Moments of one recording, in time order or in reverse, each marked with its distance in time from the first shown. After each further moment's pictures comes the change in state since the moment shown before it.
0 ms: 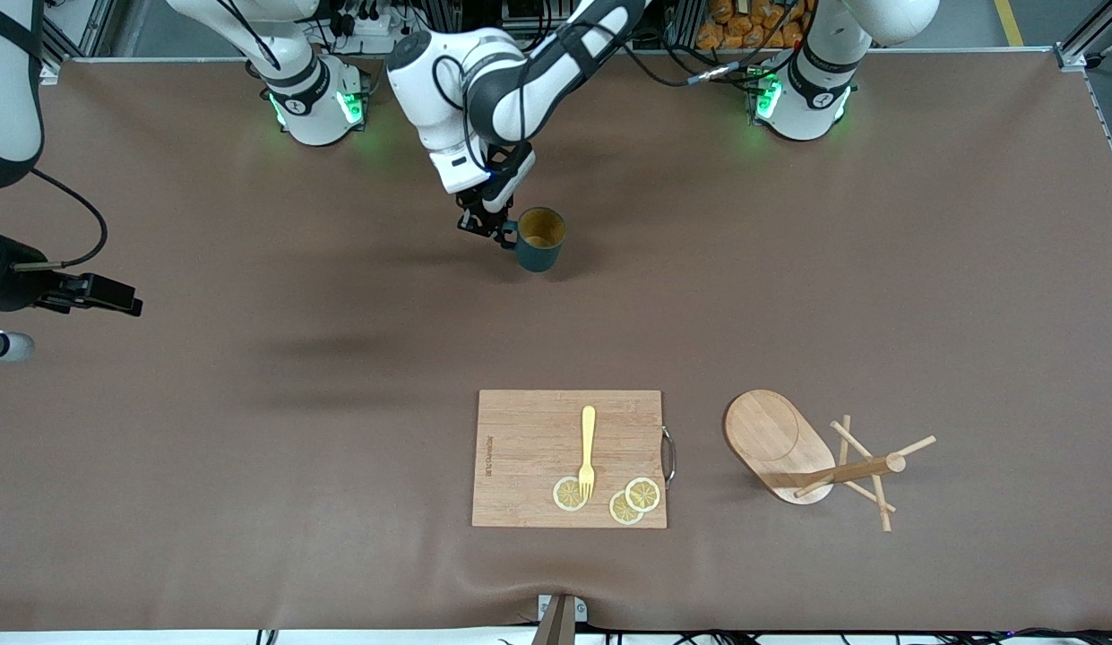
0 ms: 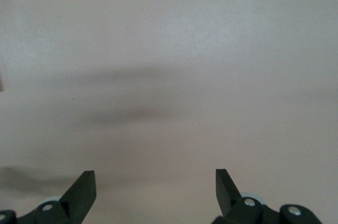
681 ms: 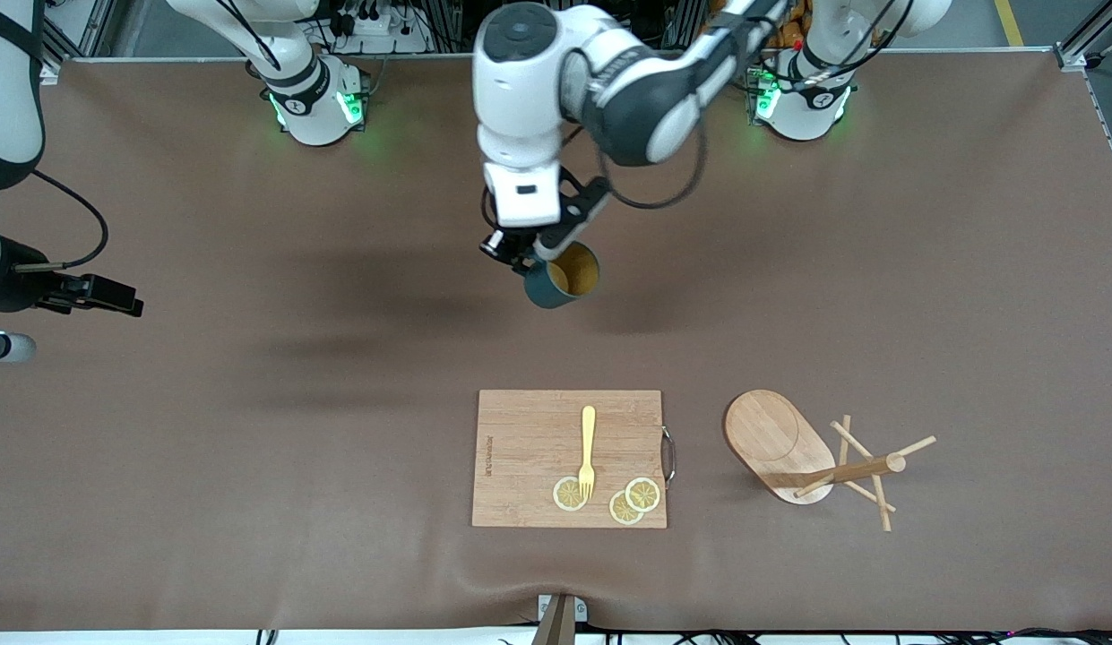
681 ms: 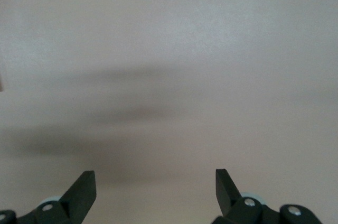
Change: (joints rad) left arm 0.444 -0.217 -0.237 -0.007 -0.155 0.029 0.458; right arm 0.000 0.002 0.000 0.000 0.000 0.001 0.000
